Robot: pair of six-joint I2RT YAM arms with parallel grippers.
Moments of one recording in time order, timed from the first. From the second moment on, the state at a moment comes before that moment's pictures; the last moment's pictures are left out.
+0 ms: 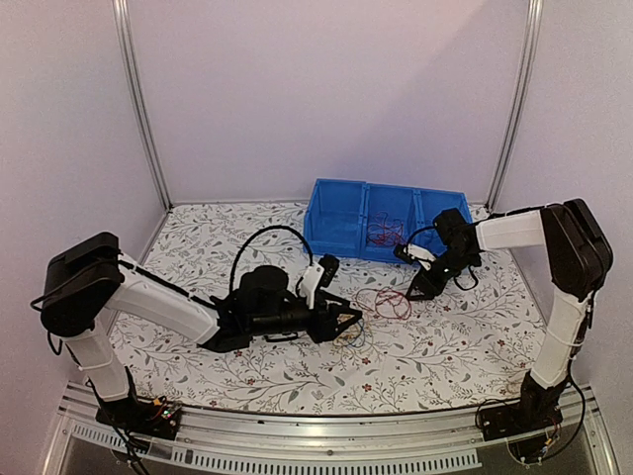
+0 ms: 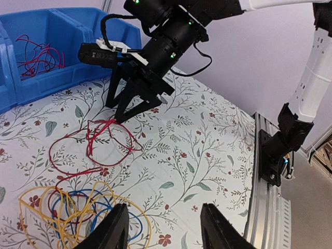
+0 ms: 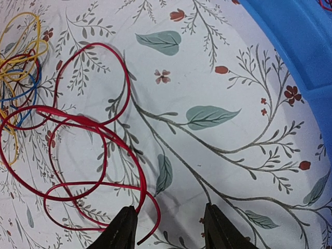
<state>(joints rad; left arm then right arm) -1.08 1.76 0.76 0.74 0.13 -0.37 0.34 1.89 1.14 -0.48 -0.43 -0.56</state>
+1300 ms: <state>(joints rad) -1.10 2.17 1.35 0.76 -0.12 -0.05 0.43 1.43 1.59 -0.96 -0.75 -0.67</state>
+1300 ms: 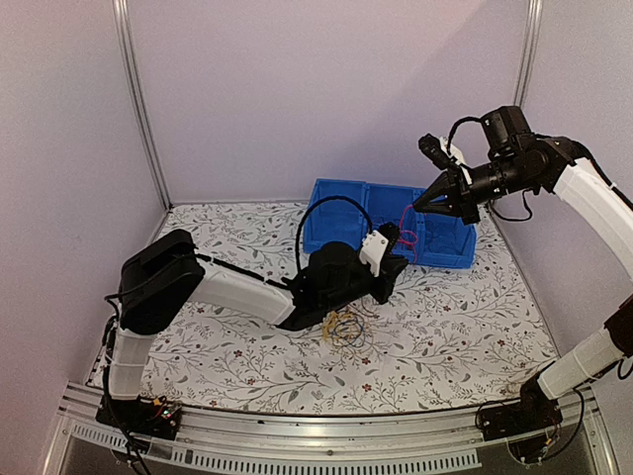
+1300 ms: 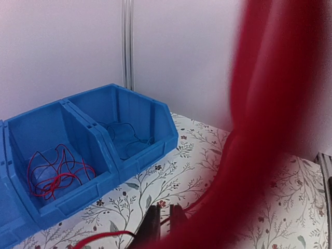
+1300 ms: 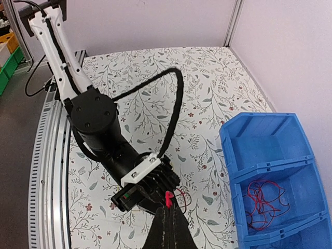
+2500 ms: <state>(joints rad) -1.11 1.83 0.85 0.93 -0.09 -0.21 0.35 1.26 1.59 -0.76 -0.55 -0.64</state>
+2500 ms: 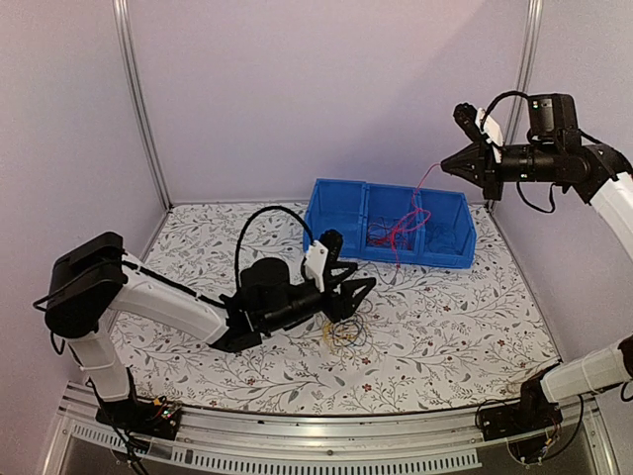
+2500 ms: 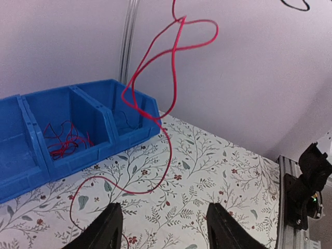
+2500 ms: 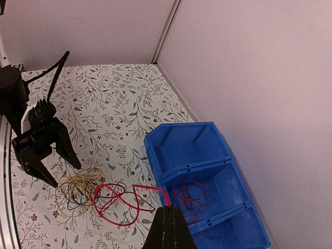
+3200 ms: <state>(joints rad) -1.19 1.93 1.22 0.81 -0.42 0.11 0.35 1.26 1.49 -0.68 -0.77 -0.47</state>
